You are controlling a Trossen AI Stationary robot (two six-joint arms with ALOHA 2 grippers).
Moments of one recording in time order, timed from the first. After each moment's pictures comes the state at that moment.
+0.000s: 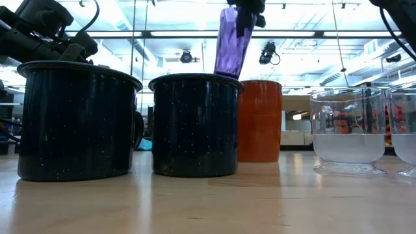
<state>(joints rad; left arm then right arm) 0.22 0.43 0.17 -0.12 -0.21 -0.14 -0.38 1.90 2.35 -1.50 0.03 0.01</state>
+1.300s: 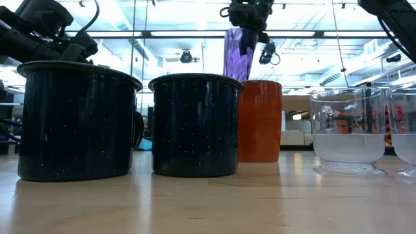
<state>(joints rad) 0.22 0.43 0.17 -0.12 -0.21 -0.14 -0.53 1.94 2.35 -1.52 -0.06 -0.01</state>
